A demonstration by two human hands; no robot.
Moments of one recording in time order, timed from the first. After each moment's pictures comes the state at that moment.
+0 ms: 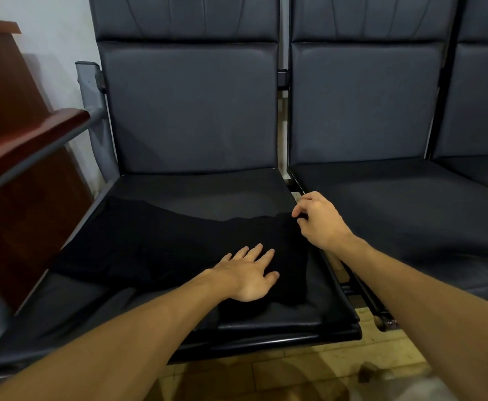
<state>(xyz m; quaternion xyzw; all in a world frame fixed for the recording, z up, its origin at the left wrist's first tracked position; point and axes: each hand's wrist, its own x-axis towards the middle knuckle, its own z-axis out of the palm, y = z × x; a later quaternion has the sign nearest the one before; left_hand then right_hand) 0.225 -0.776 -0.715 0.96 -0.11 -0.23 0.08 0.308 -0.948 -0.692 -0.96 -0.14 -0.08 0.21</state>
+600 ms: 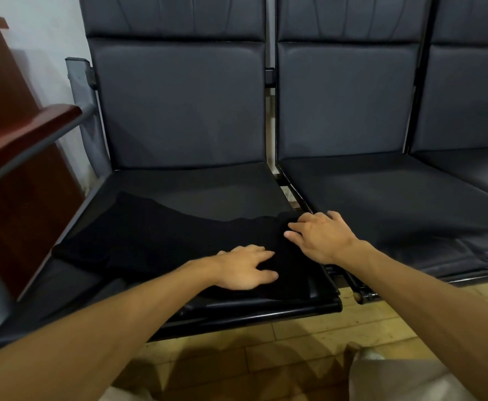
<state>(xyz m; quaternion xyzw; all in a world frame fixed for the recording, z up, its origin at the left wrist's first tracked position) 0.198 -0.782 -0.693 0.95 -0.16 -0.24 0.15 0.250 -0.970 -0.687 -0.98 -0.19 0.04 -0.07</state>
